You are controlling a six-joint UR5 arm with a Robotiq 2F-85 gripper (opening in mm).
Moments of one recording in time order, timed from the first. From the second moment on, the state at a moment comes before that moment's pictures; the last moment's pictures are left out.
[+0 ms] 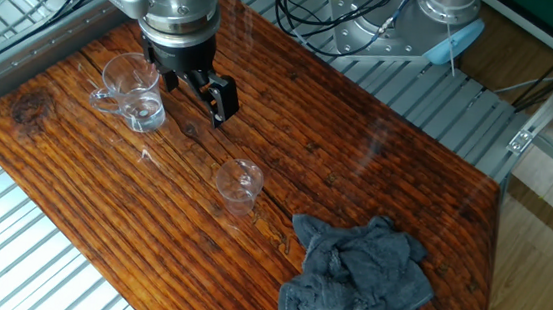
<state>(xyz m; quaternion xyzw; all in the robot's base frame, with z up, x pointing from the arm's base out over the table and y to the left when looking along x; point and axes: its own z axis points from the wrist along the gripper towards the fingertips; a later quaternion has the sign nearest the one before) 0.544 0.002 0.190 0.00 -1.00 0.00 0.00</state>
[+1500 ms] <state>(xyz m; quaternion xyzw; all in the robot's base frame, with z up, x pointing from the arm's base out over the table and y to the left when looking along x) 0.567 -0.030 0.182 0.16 -0.98 0.10 -0.04</state>
